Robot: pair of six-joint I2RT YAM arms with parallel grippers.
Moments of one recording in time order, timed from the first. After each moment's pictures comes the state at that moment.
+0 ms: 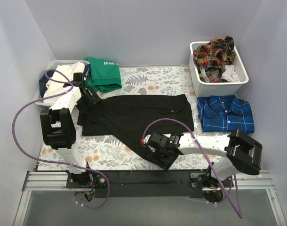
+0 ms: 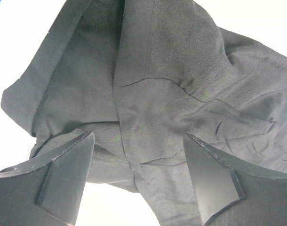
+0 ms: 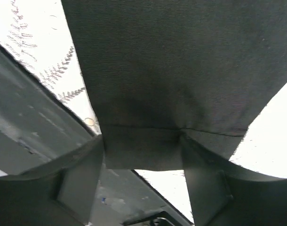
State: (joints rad) left arm 0.04 1.78 1.37 -0.79 -0.01 -0.58; right arm 1.21 1.45 0.78 -0.63 -0.02 0.20
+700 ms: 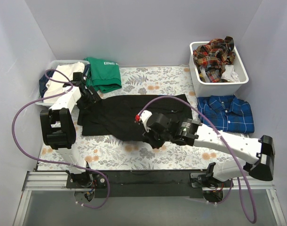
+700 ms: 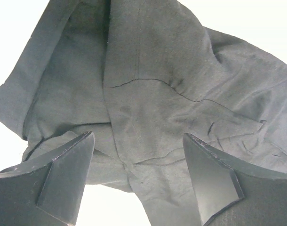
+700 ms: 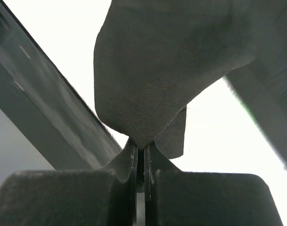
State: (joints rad) left arm 0.05 1.78 1.37 -0.77 0.02 -0.58; right arm 1.21 1.32 1.14 -0.78 0.08 0.22
